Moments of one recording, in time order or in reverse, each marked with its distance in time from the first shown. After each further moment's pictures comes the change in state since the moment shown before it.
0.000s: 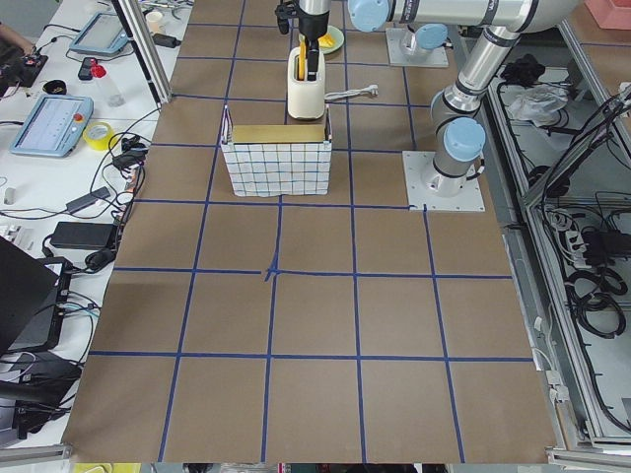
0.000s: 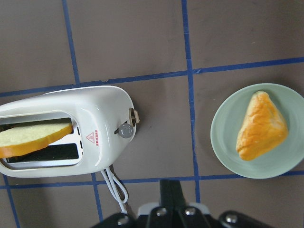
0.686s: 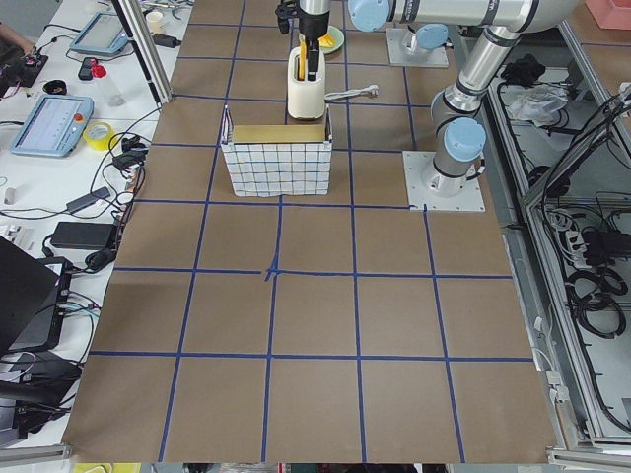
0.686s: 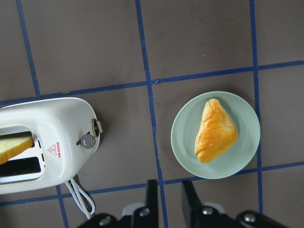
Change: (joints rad) left arm 0.000 0.000 0.000 0.000 0.001 0.000; right arm 0.011 0.012 -0.019 -0.043 -0.112 0.024
